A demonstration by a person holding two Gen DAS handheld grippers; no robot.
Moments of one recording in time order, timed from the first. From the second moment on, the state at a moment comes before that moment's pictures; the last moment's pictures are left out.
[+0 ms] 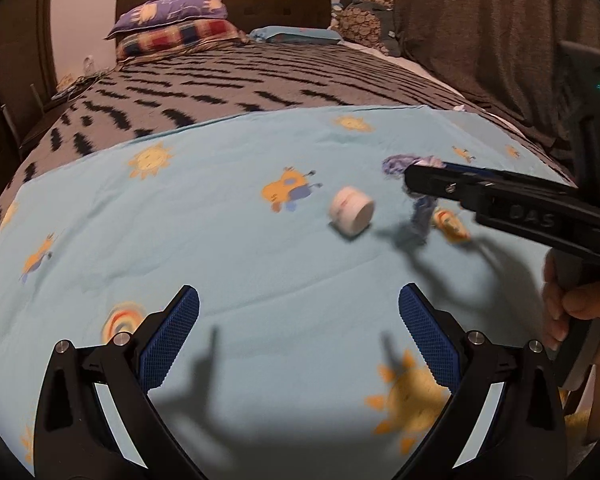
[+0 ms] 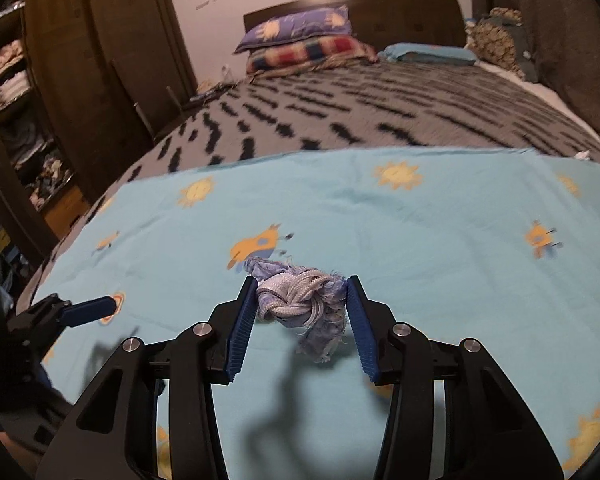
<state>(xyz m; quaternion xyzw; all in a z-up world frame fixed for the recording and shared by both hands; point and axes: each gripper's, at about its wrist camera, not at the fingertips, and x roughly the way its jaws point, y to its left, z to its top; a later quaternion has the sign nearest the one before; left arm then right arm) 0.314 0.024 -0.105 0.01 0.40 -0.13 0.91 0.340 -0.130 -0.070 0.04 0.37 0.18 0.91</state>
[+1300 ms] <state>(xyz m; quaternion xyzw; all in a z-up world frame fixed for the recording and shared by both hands) 0.225 -0.028 -0.032 0.05 0.35 -0.18 0.92 0.191 -0.203 -0.012 0.03 0.33 0.12 0.94</state>
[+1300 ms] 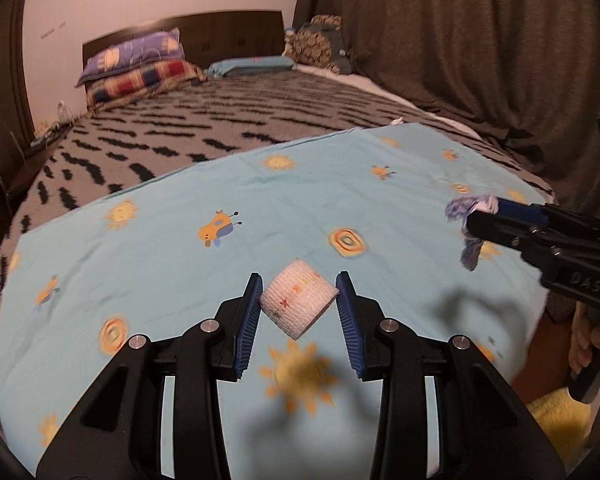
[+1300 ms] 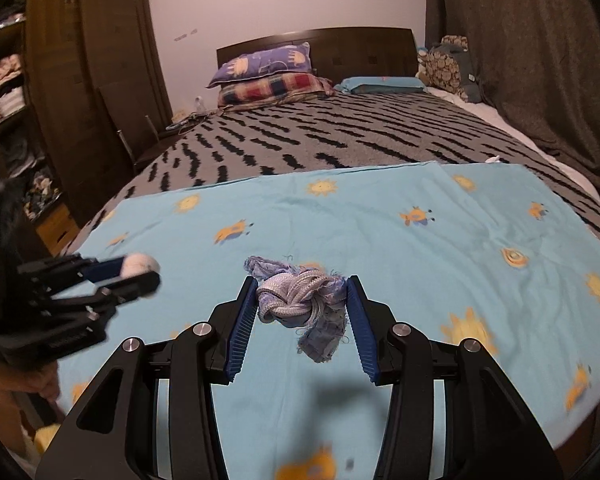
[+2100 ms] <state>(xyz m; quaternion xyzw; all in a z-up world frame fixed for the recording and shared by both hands) 0.002 -0.045 -0.163 -0.02 0.40 -0.20 0.89 -0.011 -0.222 -0.149 0.06 0.42 0.09 0.90</state>
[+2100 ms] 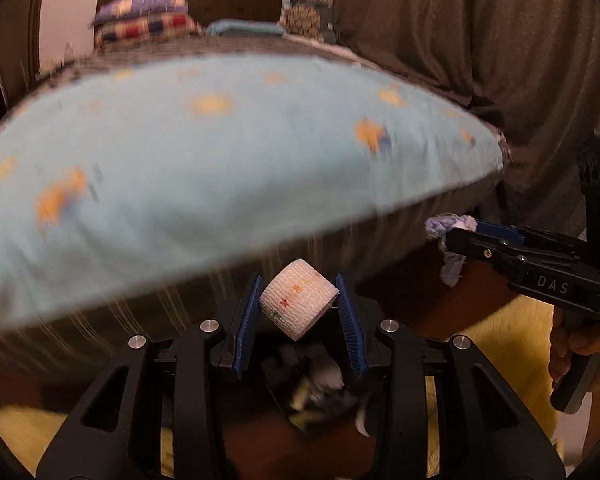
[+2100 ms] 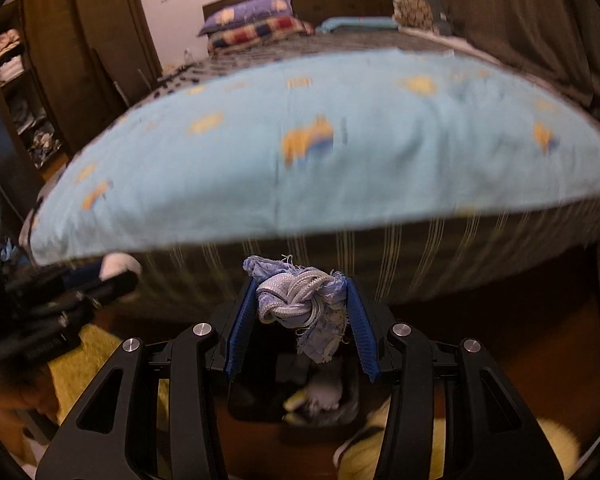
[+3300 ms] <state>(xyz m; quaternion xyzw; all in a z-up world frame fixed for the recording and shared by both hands) 0.025 -0.029 -0.200 -0.03 0.46 -0.18 0.87 0.003 -0.260 -0.175 0.11 0.44 0.04 0.89</state>
